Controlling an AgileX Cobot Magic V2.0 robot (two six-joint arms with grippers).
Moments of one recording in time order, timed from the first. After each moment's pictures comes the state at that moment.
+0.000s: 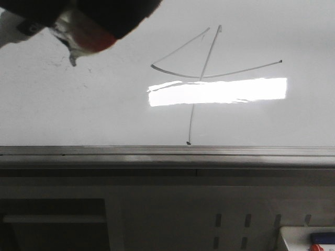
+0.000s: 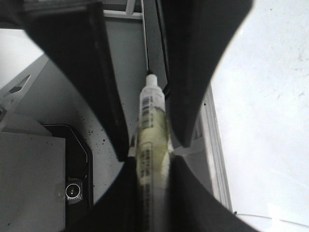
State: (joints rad) left arm -0.78 0.99 -0.89 -0.63 0.86 1.01; right arm 1.12 1.20 -1.13 0.07 0.81 -0.47
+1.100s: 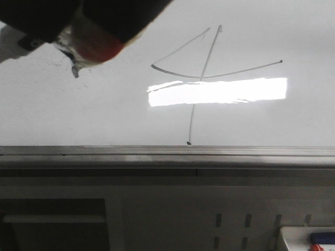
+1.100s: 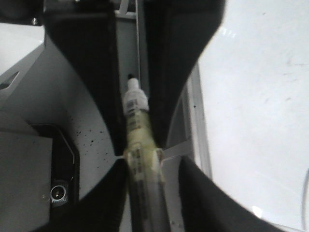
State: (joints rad) left arm -0.78 1.01 -0.90 -0.61 0.88 0.99; right arm 1.10 1.18 -1.12 0.02 0.78 -0.48
